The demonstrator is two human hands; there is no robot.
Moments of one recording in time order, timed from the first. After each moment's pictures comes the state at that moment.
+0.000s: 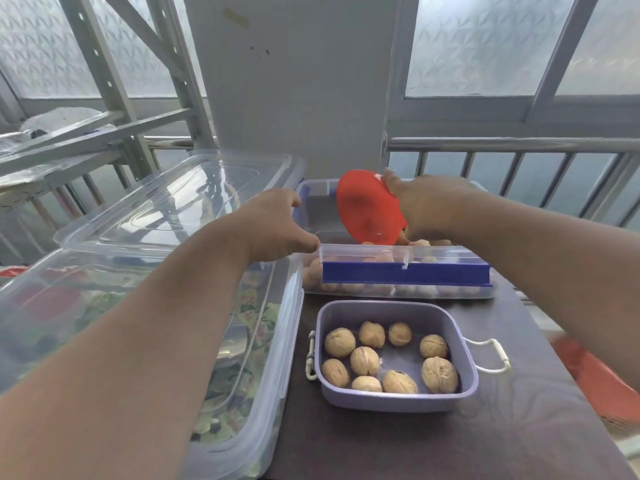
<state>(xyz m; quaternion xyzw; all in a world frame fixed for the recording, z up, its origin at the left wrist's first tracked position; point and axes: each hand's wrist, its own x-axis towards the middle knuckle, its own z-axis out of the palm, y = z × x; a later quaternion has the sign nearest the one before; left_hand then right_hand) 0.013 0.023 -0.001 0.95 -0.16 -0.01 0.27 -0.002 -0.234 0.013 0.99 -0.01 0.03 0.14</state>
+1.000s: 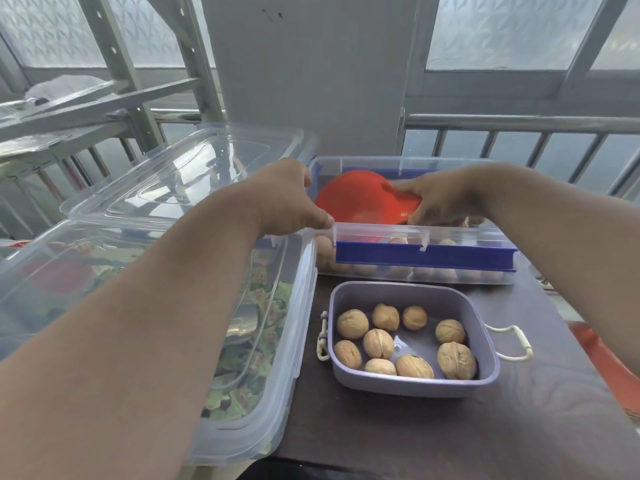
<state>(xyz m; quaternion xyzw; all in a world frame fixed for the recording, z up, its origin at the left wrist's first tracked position) 0.022 0.023 -0.001 0.94 -0.18 -0.01 0.27 0.045 -0.265 -0.016 0.96 0.04 -0.22 -0.18</state>
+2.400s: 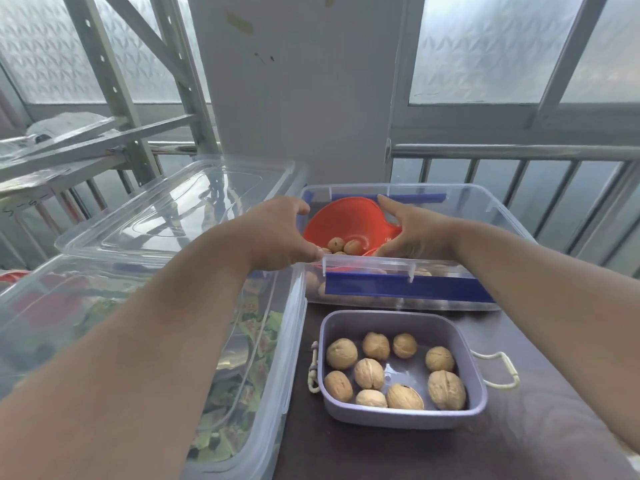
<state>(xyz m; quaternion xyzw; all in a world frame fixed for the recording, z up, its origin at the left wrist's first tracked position) 0.013 0.022 0.004 0.95 -0.18 -0.03 0.27 0.020 -0.247 -0.028 0.93 0.03 -0.11 -0.36</state>
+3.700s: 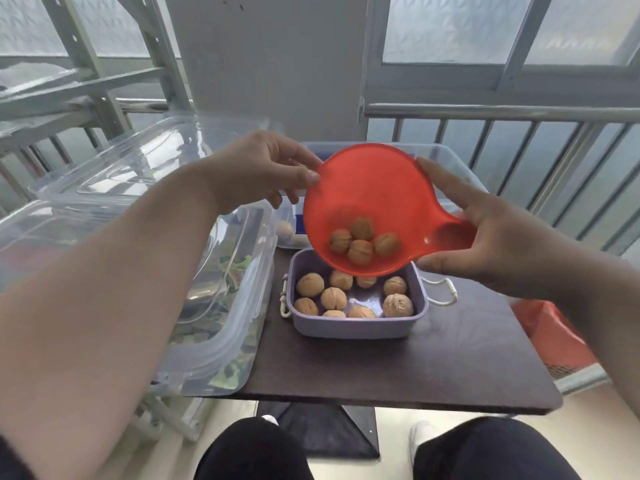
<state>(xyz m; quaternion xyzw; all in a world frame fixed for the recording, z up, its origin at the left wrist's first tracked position) 0.007 0.018 0.004 0.81 -0.33 -0.11 0.47 -0.181 -0.275 -0.009 0.92 0.10 0.05 -0.38</state>
